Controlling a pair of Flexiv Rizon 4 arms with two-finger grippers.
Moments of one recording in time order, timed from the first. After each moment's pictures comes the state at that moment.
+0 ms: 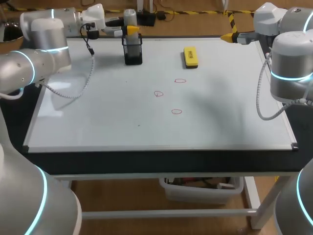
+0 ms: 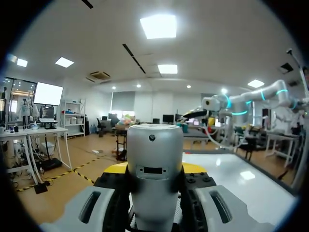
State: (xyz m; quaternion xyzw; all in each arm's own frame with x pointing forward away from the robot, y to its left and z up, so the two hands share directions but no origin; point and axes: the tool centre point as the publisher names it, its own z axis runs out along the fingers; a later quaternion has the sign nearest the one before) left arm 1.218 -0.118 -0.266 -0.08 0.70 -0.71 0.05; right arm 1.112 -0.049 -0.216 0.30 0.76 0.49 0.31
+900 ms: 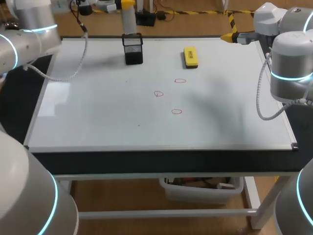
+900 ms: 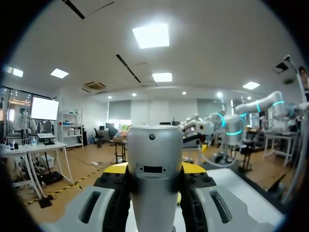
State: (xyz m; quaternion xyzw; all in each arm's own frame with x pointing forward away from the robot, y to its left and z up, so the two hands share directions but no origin) left arm 1.206 -0.104 -0.149 -0.05 0.68 -0.73 0.06; right arm 1.112 -0.049 -0.216 0.30 0.76 0.49 0.31
